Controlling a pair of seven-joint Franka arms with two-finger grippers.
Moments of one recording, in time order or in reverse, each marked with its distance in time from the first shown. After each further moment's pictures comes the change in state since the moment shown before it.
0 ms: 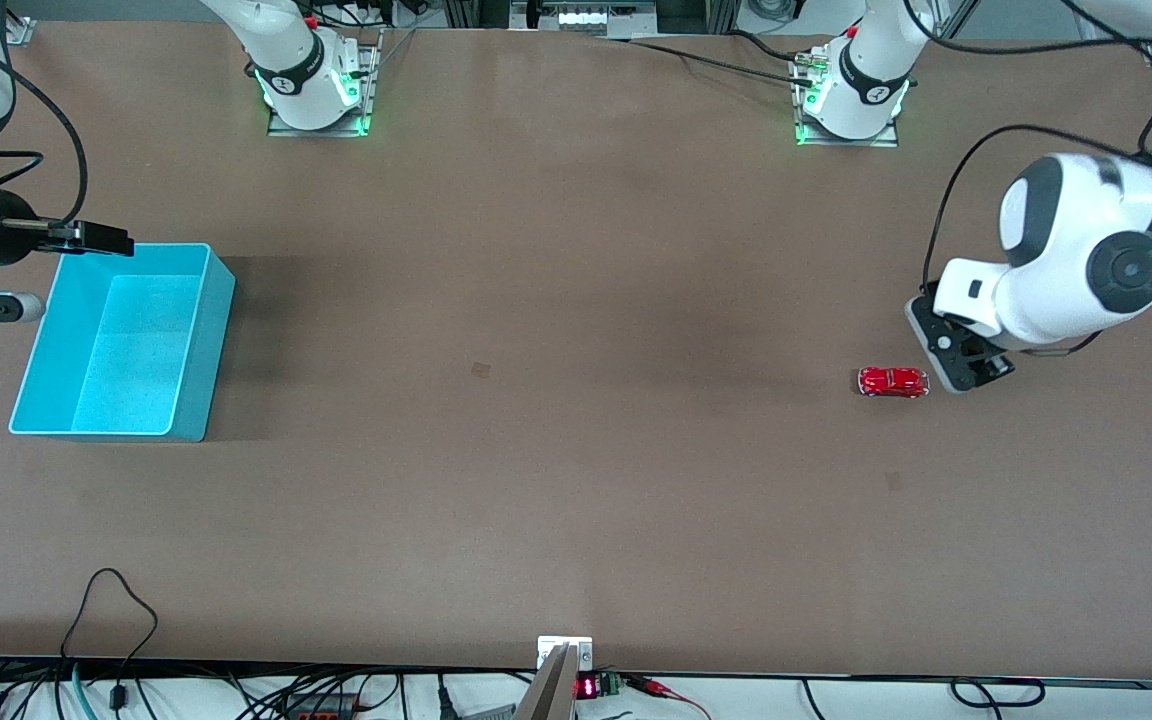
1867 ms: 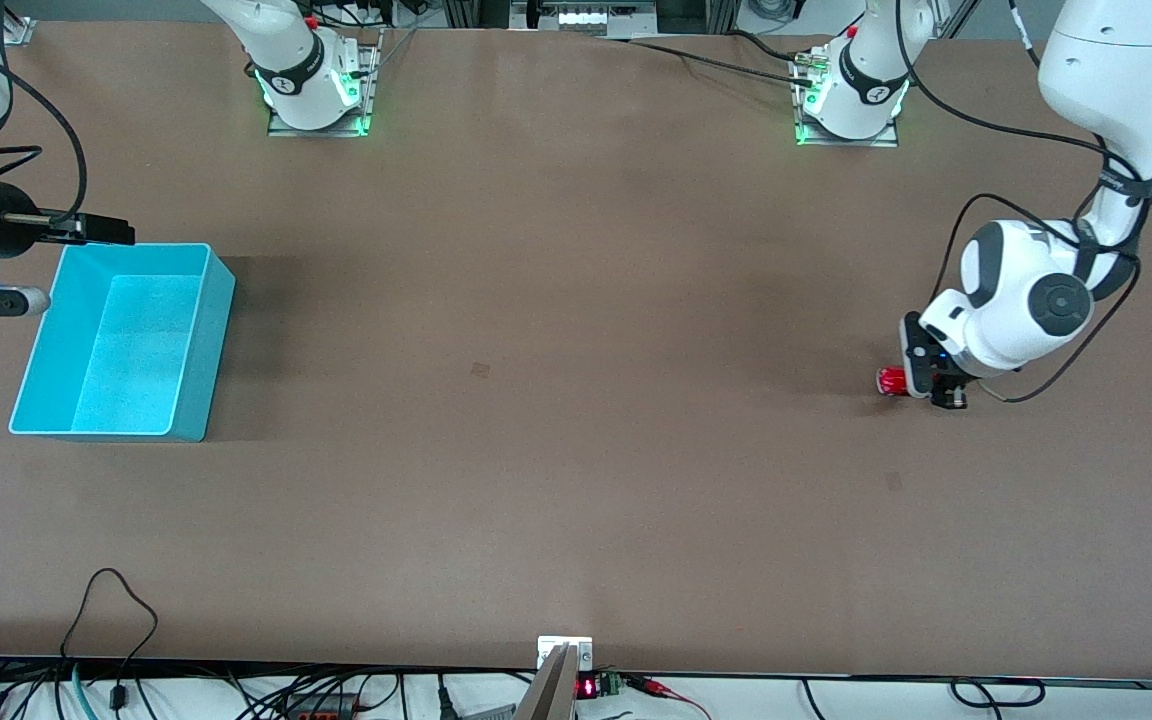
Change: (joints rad) left arm 0.159 0.170 0.002 -0.175 0.061 0.457 0.405; right arm -0.003 0.002 -0.001 0.000 0.000 -0.052 0.000
